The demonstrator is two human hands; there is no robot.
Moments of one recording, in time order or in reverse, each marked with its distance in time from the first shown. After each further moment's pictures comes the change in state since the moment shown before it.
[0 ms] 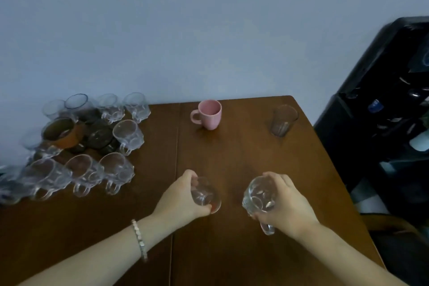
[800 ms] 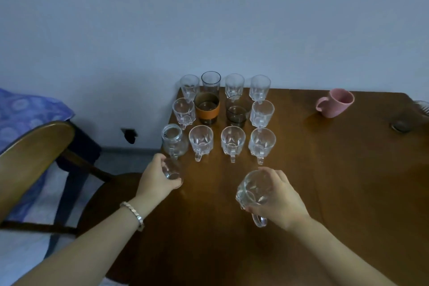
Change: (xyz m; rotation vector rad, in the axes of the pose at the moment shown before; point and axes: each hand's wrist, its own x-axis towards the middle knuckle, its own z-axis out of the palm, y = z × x) left_hand -0.098 -0.361 -0.245 -0.138 0.345 -0.288; right_hand -0.050 -0.331 0.237 0.088 -0.120 -0.067
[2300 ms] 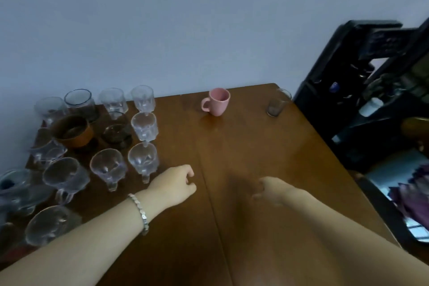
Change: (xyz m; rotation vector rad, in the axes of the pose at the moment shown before) left_hand -0.054 0.232 0.180 0.396 -0.568 0.462; right_hand -0.008 0.214 -0.164 -0.322 -0.196 0.515
